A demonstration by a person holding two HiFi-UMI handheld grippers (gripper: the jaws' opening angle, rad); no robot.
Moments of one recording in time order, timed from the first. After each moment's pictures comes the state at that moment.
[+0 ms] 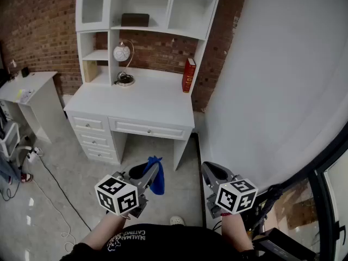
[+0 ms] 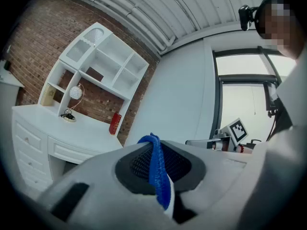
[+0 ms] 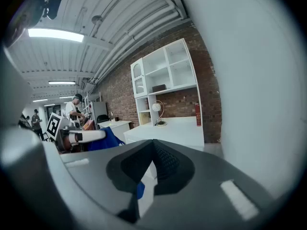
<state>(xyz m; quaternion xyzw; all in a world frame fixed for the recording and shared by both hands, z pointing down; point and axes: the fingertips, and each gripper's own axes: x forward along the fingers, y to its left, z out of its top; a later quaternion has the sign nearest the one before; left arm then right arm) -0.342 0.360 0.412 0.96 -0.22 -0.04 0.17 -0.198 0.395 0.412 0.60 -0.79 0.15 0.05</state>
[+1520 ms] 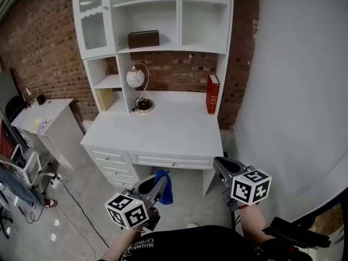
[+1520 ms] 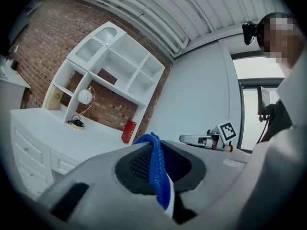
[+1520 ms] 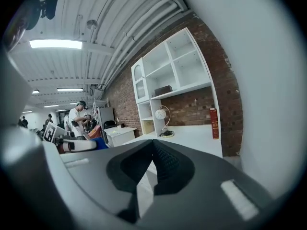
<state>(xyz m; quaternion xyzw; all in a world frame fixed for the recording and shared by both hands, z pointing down) -0.341 0.188 0.403 0.94 -0.27 -0.06 0.19 -0.173 0.177 0.387 0.54 -0.83 0.13 0.02</state>
